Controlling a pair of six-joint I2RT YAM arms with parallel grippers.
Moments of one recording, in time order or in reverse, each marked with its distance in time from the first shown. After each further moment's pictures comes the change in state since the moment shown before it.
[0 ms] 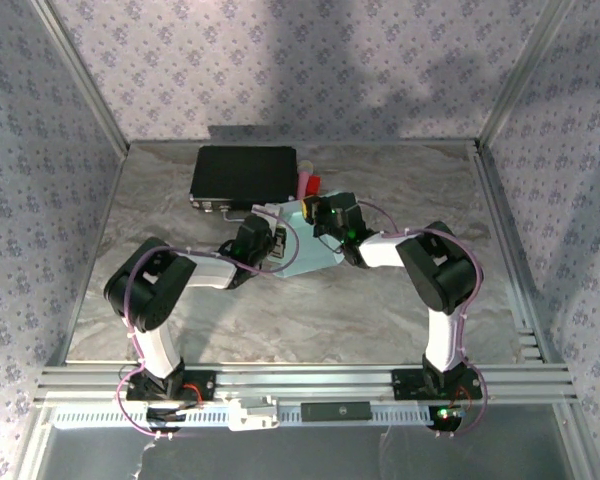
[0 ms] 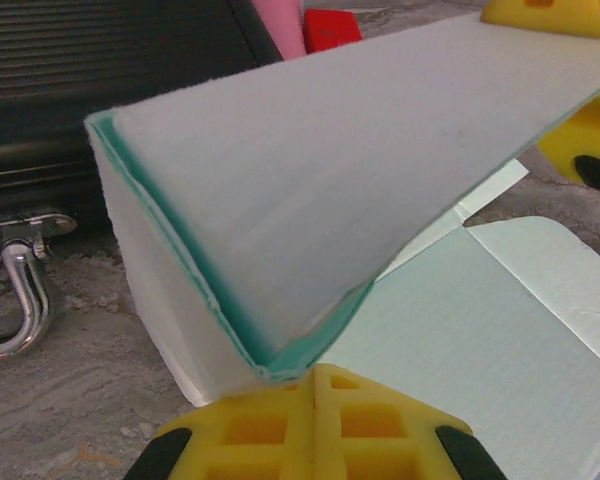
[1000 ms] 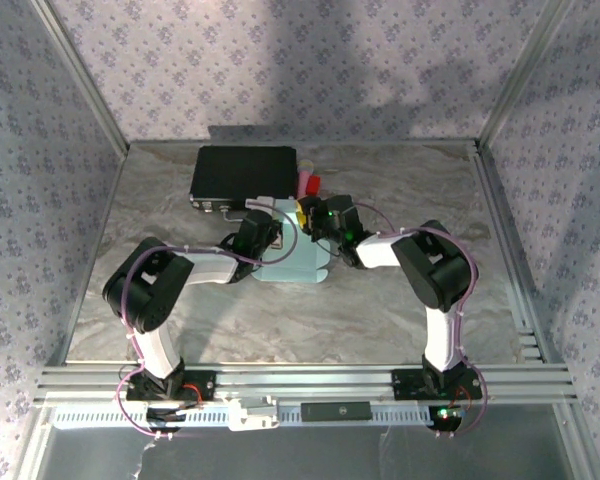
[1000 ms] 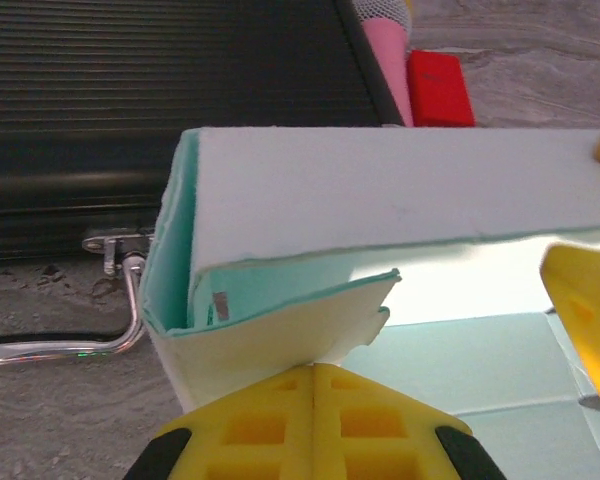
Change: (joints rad) left arm -0.007 -0.009 0.069 -0.119 -0.167 -0.101; right arm 0.006 0.026 0.001 0.003 -0.054 -0.063
